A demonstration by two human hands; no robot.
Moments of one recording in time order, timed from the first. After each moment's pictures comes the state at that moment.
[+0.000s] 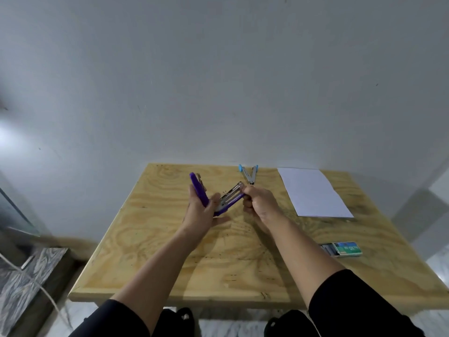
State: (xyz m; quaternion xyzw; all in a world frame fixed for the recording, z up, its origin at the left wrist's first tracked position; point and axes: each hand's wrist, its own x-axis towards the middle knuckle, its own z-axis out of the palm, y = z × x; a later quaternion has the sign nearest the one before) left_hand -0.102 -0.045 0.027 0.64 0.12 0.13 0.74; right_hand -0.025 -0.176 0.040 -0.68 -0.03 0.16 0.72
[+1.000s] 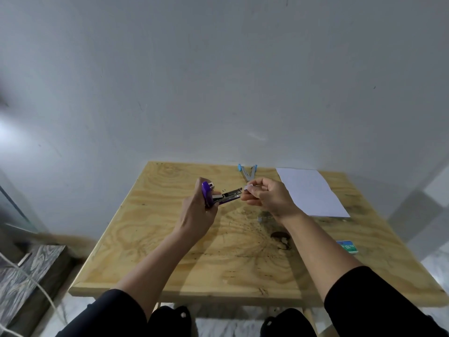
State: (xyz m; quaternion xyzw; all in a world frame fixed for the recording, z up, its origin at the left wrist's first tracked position) left_hand -0.102 -0.033 0.016 0.86 0.02 0.27 0.43; right_hand -0.020 -0.205 0.052 -0.72 -0.14 0.13 0.66
